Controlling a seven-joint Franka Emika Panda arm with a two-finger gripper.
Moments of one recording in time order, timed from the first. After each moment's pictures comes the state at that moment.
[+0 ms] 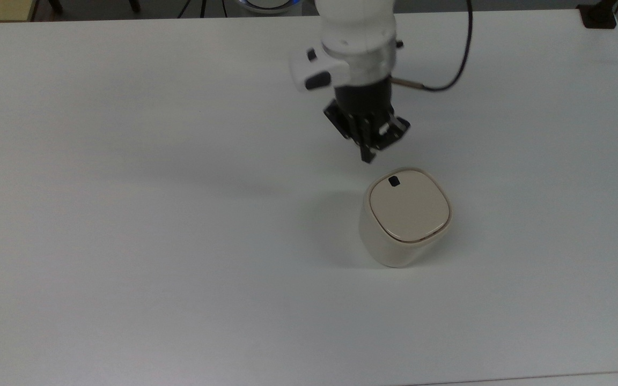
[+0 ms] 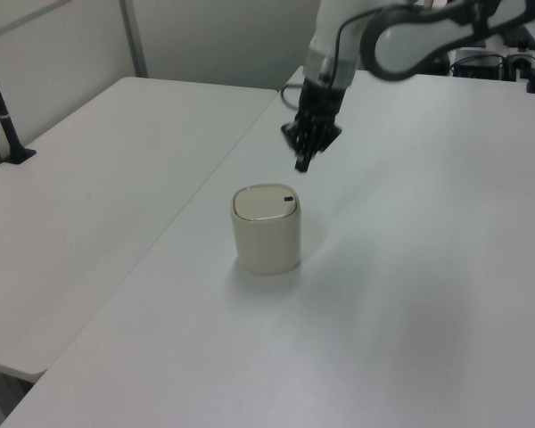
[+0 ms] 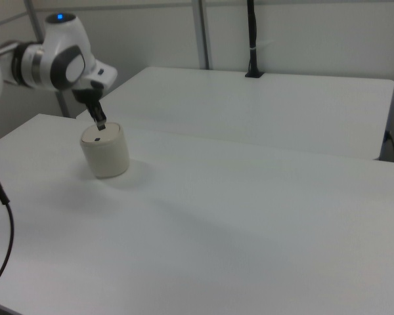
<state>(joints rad) 0.18 0.31 0.10 -1.57 0.10 2.15 0.77</state>
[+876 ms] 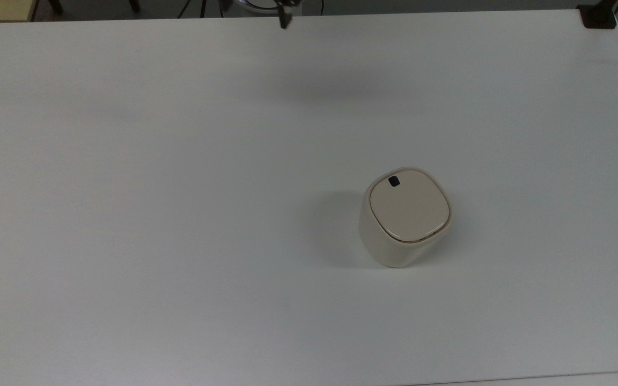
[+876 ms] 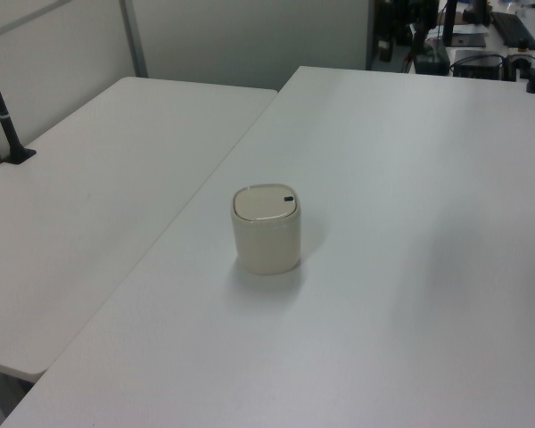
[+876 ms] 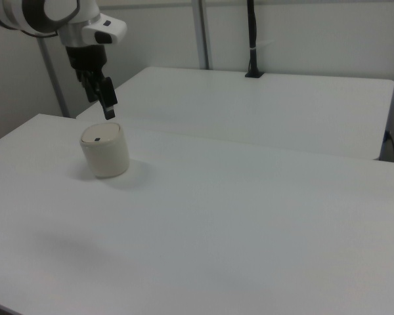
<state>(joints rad) 0.04 -0.03 -0.03 -1.59 0.10 1.63 0.45</state>
